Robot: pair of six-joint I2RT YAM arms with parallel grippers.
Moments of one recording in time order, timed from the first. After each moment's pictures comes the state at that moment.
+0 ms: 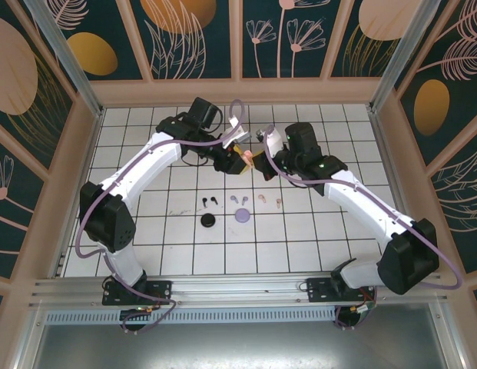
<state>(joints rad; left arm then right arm) -0.55 1.78 1.68 -0.88 0.78 0.36 0.56 1.35 1.11 -0.33 -0.39 -0.03</state>
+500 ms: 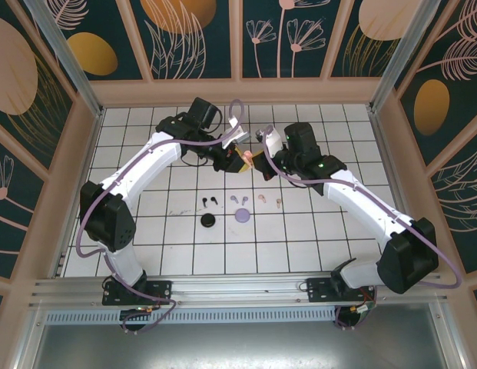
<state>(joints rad) -0.54 1.79 1.68 -0.89 0.81 0.37 0.56 1.36 1.11 -0.33 -0.38 -0.04</state>
